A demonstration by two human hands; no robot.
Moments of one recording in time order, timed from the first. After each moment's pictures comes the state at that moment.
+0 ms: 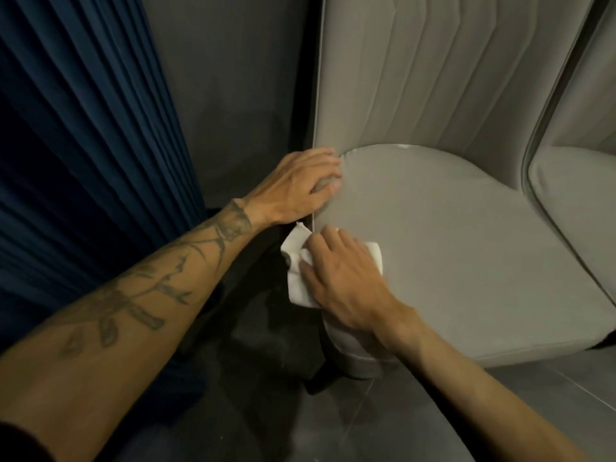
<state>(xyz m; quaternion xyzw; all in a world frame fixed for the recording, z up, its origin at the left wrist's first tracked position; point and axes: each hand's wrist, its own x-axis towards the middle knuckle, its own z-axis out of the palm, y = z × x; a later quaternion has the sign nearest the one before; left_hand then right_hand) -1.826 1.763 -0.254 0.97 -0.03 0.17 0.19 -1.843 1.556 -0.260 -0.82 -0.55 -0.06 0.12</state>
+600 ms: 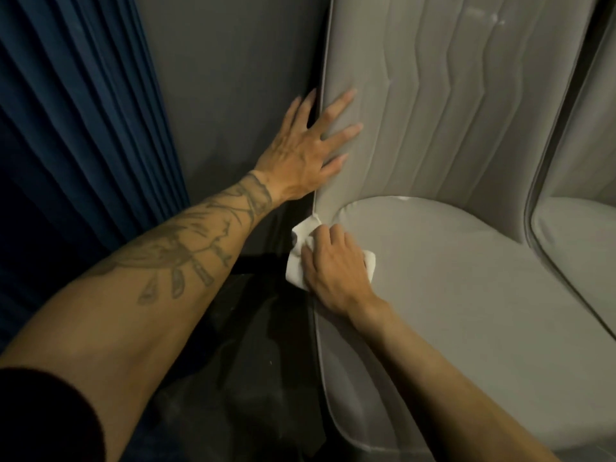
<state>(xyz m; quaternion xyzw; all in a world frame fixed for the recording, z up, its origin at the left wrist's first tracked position) -1.754 1.814 -0.178 0.95 0.00 0.32 -0.08 -1.788 1.626 -0.243 -0.89 -0.43 -0.04 0.13</state>
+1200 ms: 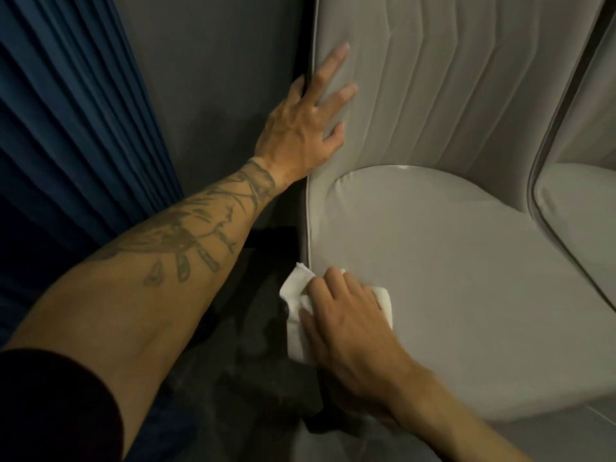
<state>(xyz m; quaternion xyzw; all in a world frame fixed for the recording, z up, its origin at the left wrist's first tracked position) -1.750 1.792 -0.191 0.93 0.03 0.37 0.02 -1.849 1.550 -0.263 -0.84 -0.53 -0.05 0.11</state>
